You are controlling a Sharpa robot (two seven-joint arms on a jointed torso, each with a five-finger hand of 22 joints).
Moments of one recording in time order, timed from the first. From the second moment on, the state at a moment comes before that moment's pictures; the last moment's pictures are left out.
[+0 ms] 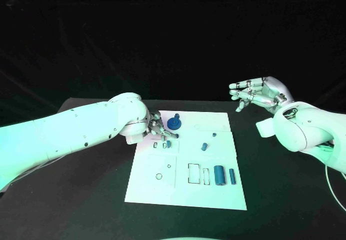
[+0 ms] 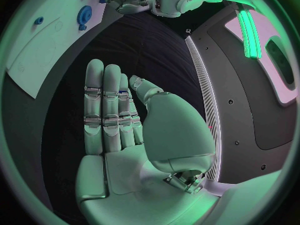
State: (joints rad) left arm 1.32 -0.63 -0.03 1.36 -1.00 0.18 -0.69; left_hand 1.15 0.02 -0.21 0.29 0.05 1.01 0.05 0.55 0.41 1.33 -0.02 1.26 1.15 1.47 -0.08 1.57 1.31 0.07 1.47 0.03 1.42 1.30; right arm 1.28 -0.92 -0.03 1.51 -0.41 -0.43 0.31; right_hand 1.29 -0.10 0.32 -0.02 0.24 1.08 0.14 0.07 0.07 1.41 0.04 0.12 0.15 1.46 -0.03 0.33 0.67 0.18 1.32 0.07 0.52 0.24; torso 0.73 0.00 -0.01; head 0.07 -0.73
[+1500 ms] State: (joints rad) left arm 1.32 -0.59 -0.03 1.34 -1.01 0.29 -0.70; left_hand 1.22 0.09 -0.21 0.27 0.05 0.98 0.04 0.60 0.47 1.33 -0.02 1.25 1.15 1.47 -0.08 1.57 1.31 0.07 1.47 0.03 1.42 1.29; right arm 1.28 -0.90 -0.03 1.50 -0.42 -0.42 0.27; right_hand 1.28 -0.10 0.32 -0.01 0.24 1.06 0.14 0.07 0.07 1.40 0.05 0.11 0.17 1.44 -0.02 0.33 0.70 0.18 1.30 0.08 0.53 0.26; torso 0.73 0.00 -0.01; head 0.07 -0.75
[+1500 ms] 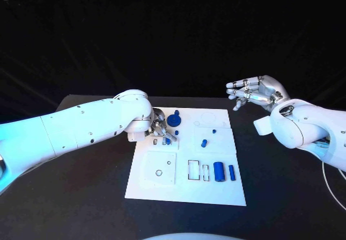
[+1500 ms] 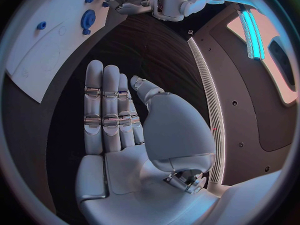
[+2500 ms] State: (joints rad) left arm 1.33 -0.60 -0.03 1.33 -0.99 0.30 -0.69; left_hand 1.41 0.02 0.19 0.35 0.11 0.92 0.04 0.60 0.54 1.33 -0.03 1.21 1.14 1.47 -0.09 1.57 1.31 0.06 1.47 0.02 1.43 1.31; right arm 1.28 -0.90 -0.04 1.51 -0.42 -0.40 0.24; right_hand 1.28 -0.10 0.33 -0.02 0.26 1.04 0.15 0.07 0.07 1.38 0.06 0.10 0.19 1.42 -0.01 0.33 0.72 0.18 1.27 0.09 0.54 0.27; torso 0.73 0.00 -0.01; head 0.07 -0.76
